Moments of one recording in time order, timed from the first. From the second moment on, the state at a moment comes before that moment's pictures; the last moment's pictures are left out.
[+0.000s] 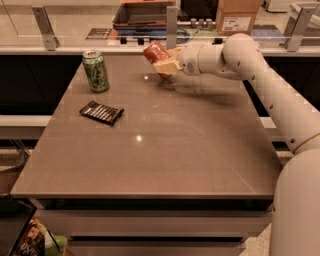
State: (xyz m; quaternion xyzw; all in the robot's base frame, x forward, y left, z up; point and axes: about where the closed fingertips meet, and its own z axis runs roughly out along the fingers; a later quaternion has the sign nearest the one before) arm 0.804 -0.022 0.874 -0.44 0.67 0.24 0.55
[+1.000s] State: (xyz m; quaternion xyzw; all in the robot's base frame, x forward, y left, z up) arm 0.799 -0.032 0.855 -0.41 0.66 0.26 0.57
